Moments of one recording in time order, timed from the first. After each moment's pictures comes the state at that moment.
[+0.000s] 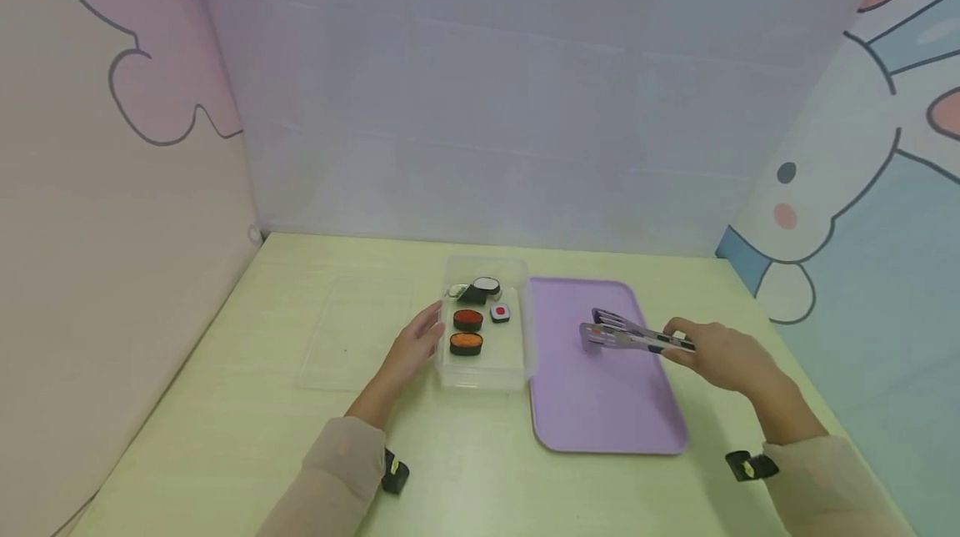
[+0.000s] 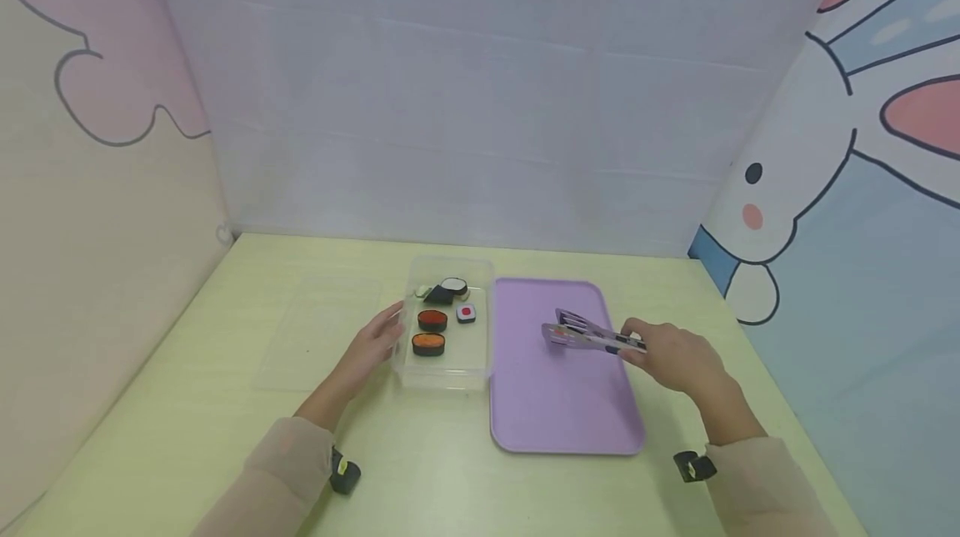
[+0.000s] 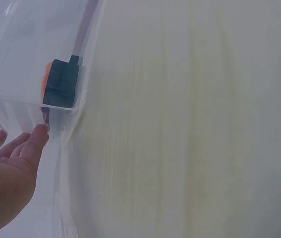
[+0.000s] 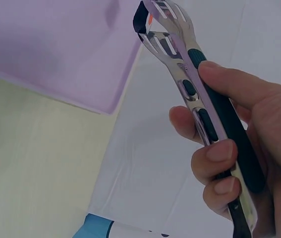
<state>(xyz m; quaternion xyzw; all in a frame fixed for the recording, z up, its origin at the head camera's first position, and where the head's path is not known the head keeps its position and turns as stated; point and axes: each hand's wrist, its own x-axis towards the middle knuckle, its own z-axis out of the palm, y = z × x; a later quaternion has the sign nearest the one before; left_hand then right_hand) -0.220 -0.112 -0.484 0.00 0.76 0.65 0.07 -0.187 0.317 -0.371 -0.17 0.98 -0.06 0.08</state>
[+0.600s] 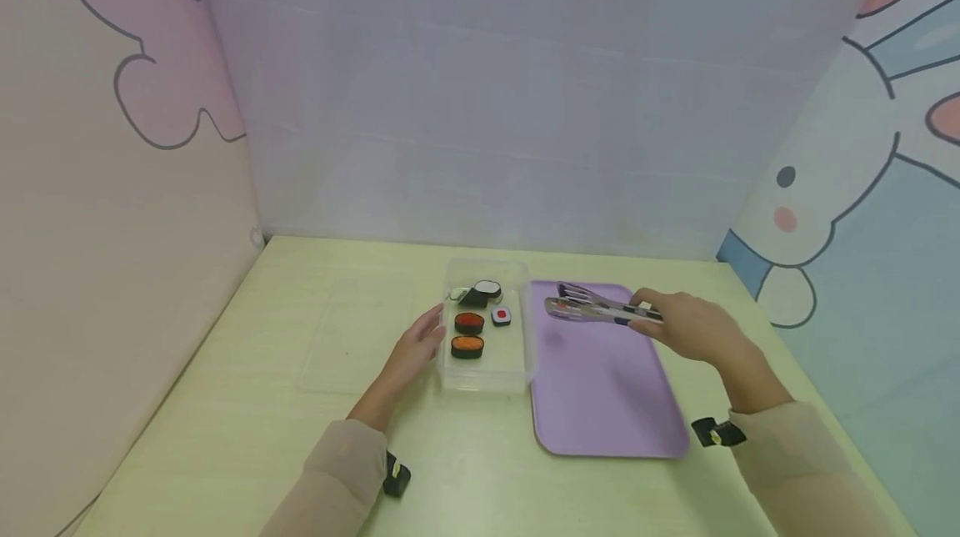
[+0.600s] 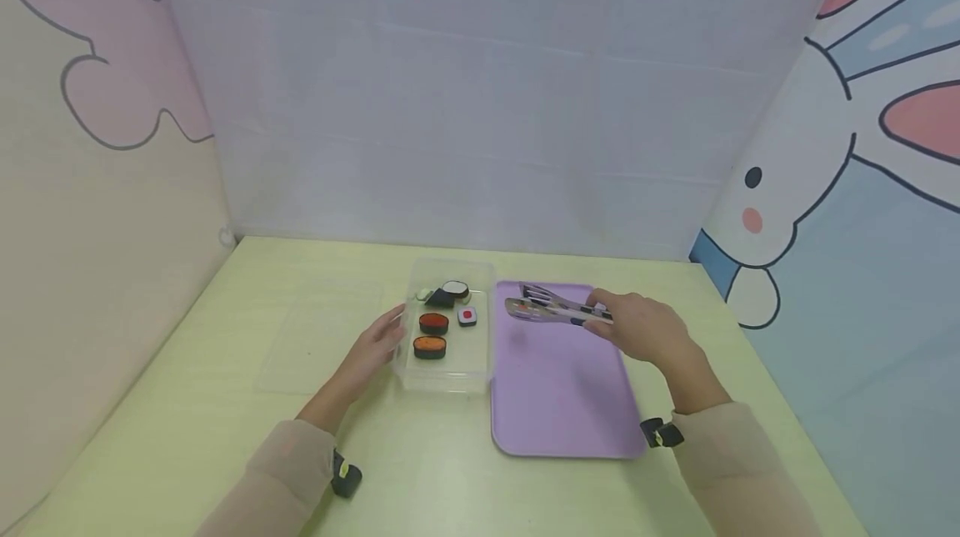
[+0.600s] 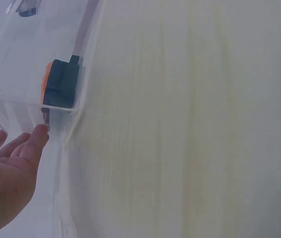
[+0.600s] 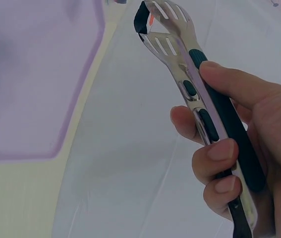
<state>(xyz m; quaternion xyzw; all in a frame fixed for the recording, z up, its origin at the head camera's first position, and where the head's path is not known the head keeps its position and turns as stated) -0.218 -0.110 -0.481 -0.01 0.76 0.65 0.07 -0.211 0.271 -0.337 -0.19 0.98 -0.06 0.06</state>
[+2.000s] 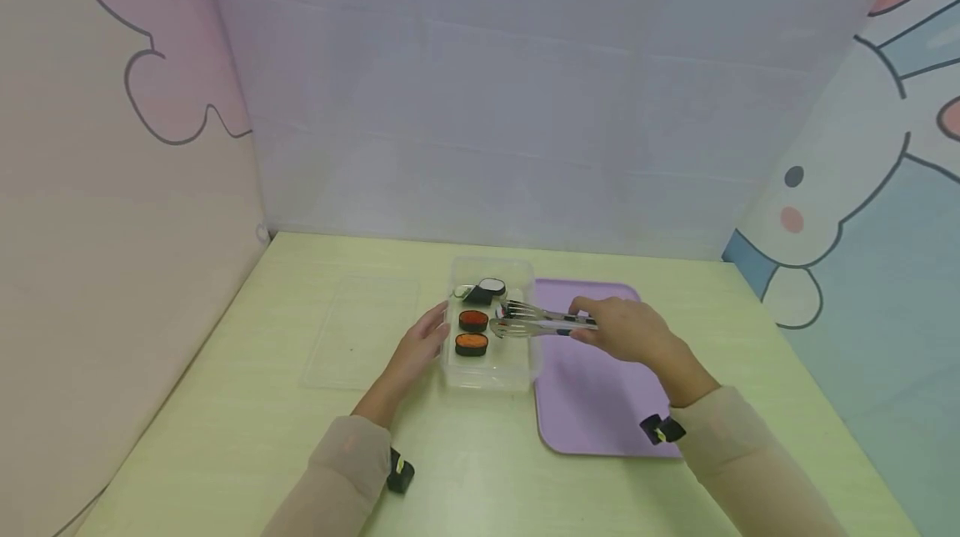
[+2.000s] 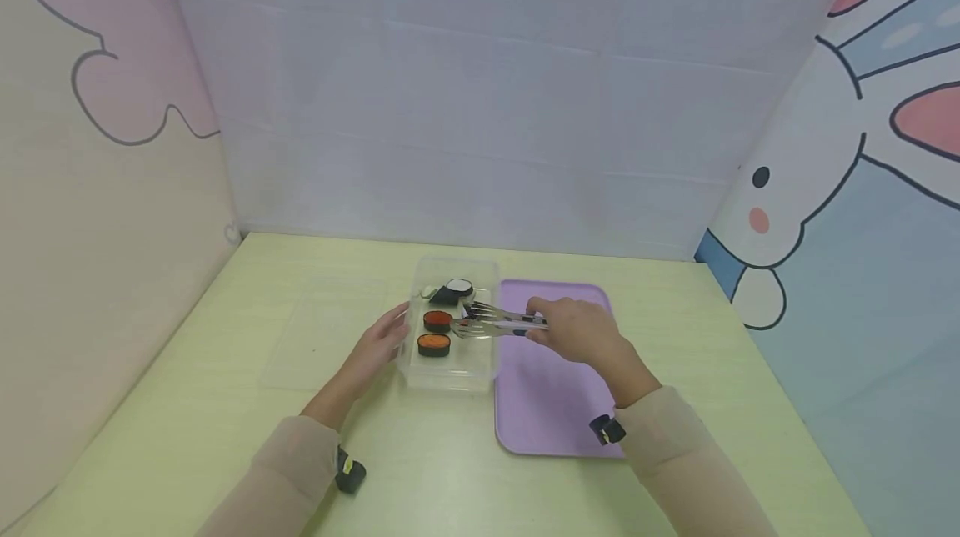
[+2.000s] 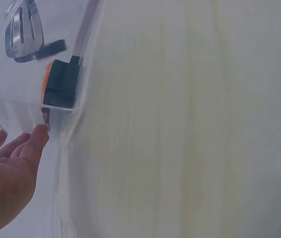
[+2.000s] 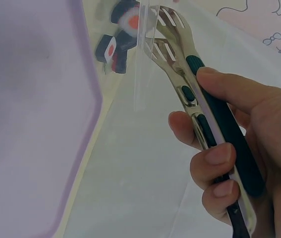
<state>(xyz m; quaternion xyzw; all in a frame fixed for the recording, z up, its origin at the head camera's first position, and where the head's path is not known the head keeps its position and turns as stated) -0.215 -0.111 -0.479 0.00 0.76 0.65 0.07 -0.218 0.197 -0.357 -0.25 0.96 -0.04 0.07</state>
